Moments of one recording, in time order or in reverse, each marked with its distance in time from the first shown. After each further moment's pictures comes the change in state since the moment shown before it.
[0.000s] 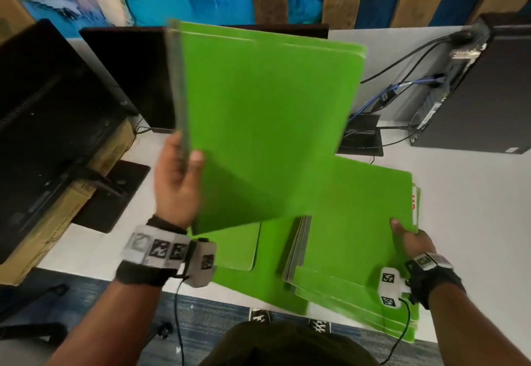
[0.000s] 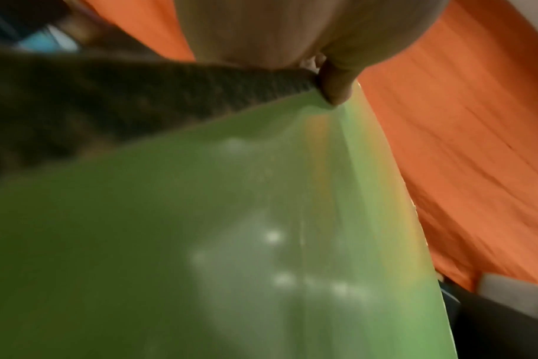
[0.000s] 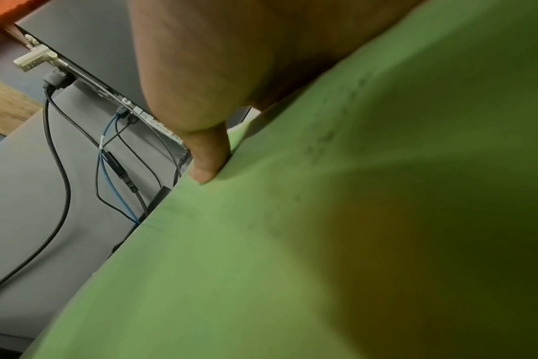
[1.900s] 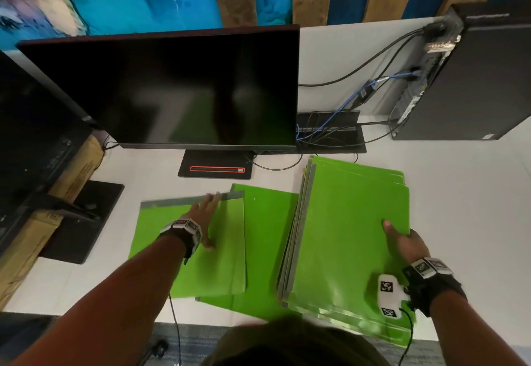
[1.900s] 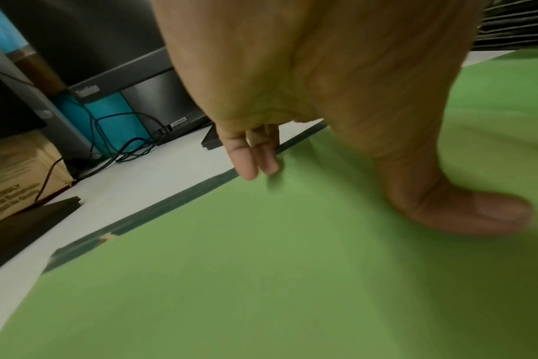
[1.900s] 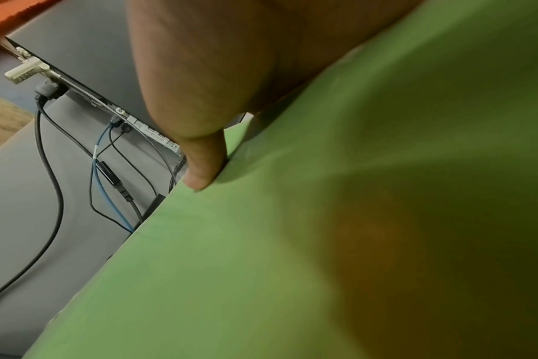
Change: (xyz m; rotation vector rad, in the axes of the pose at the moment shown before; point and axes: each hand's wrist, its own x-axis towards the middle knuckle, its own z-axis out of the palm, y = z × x) left_hand -0.027 -0.223 0.009 1.220 -1.407 -0.512; right_hand 0.010 0.013 0.001 0.050 -0.015 -0.012
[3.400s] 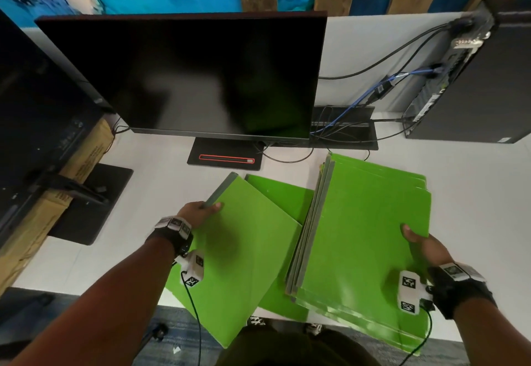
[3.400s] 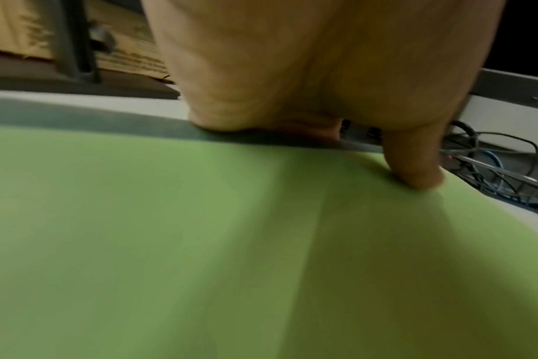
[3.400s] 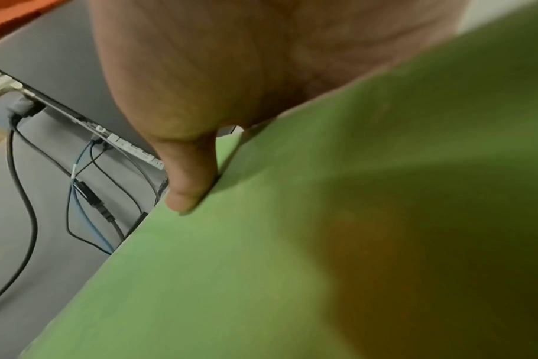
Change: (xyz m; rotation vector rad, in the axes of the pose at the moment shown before) left_hand -0.019 -0.022 0.013 -0.758 0.122 -0.250; right_hand 0.001 0.010 -0.019 0.265 -0.162 0.068
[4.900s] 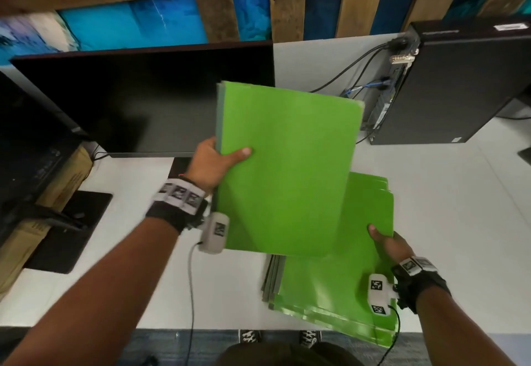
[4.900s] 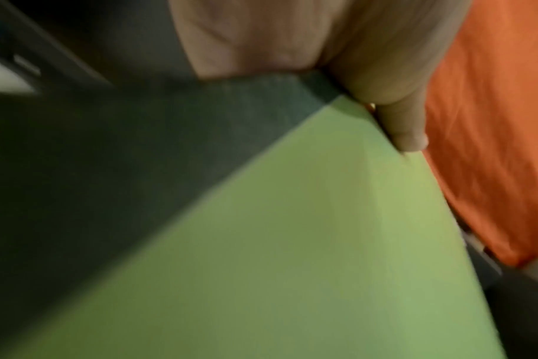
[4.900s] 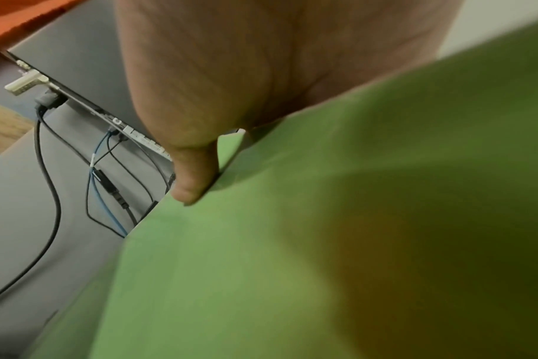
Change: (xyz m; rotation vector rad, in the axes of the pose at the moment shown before) left_hand -0.107 0.202 -0.040 -0.823 0.150 0.611; right_hand 0.000 0.006 0.002 -0.226 0.059 -0.064
